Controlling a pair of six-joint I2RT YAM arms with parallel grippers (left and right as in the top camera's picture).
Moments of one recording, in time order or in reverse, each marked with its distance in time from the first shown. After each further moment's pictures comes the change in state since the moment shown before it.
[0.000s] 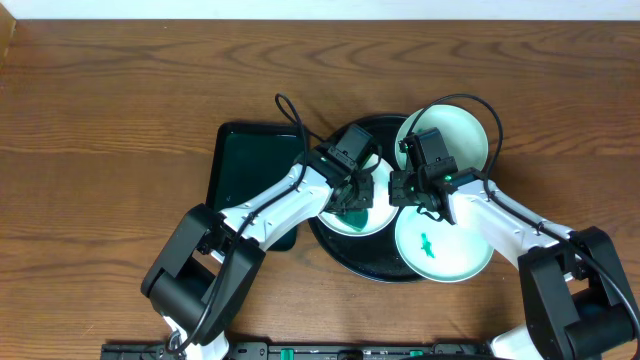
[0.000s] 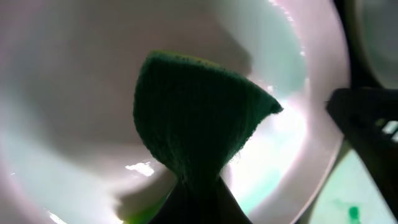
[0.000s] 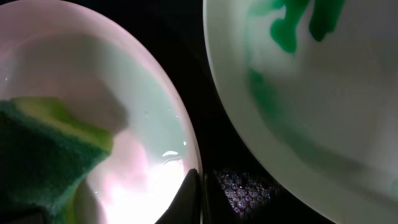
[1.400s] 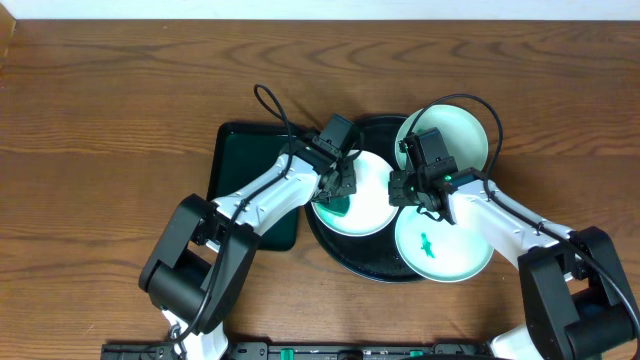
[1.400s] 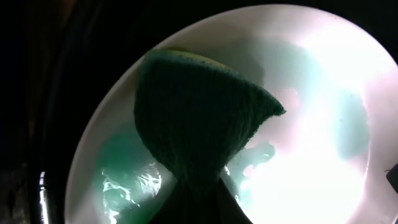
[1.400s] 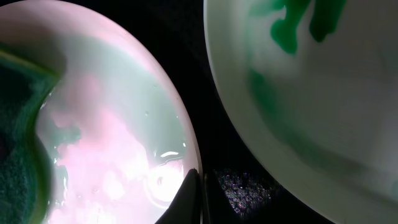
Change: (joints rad) left arm 0.083 0.029 0.004 -0.002 -0.091 0.011; right arm 0.000 0.000 0.000 0.001 0.000 0.000
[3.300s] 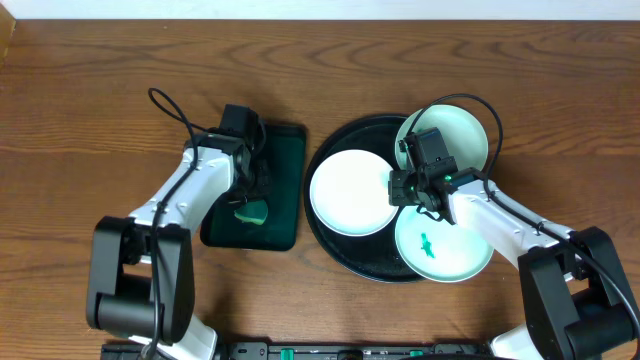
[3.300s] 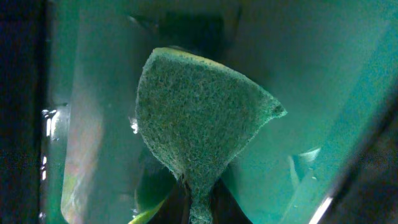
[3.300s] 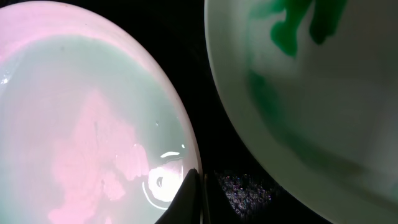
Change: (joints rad) left arm 0.413 -0.150 -0.118 -0.226 -0.035 0.285; right arm 0.000 0.000 0.000 0.003 0.000 0.000
